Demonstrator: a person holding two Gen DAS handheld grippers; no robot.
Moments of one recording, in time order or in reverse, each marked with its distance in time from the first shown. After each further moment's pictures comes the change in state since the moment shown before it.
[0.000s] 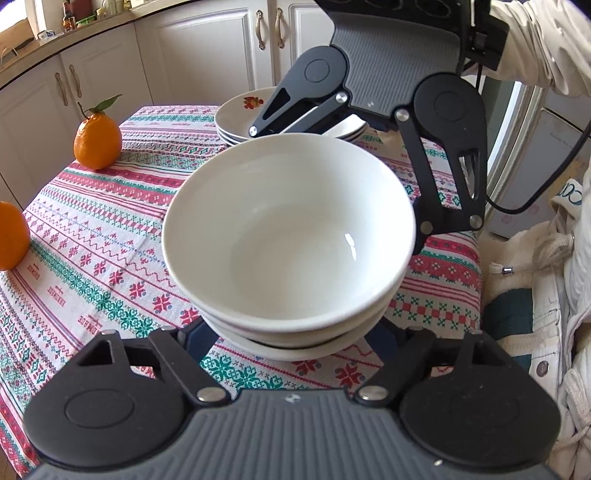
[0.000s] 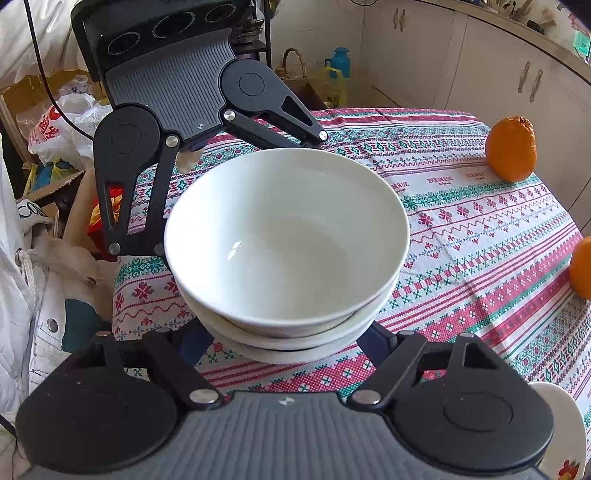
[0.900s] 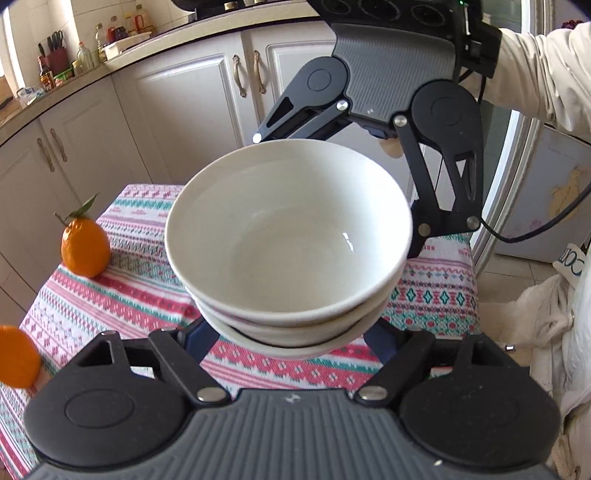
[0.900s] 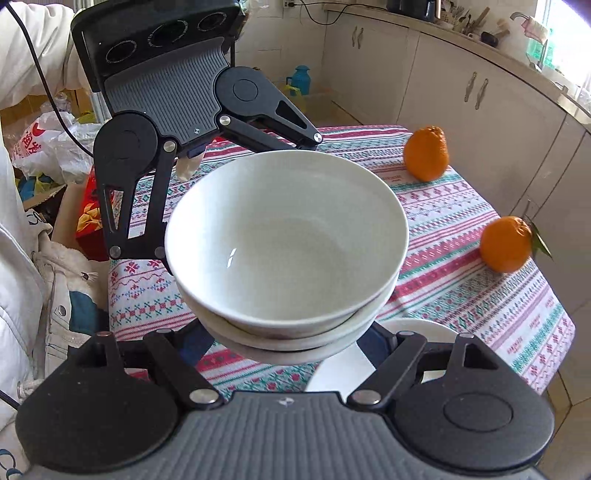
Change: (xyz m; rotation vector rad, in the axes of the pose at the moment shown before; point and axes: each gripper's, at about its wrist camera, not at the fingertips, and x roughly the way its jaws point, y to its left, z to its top) left arm 0.011 -0.010 0.101 0.126 -0.085 0.021; right arm -0.097 -0.032 -0.038 0.033 -0.048 -0.125
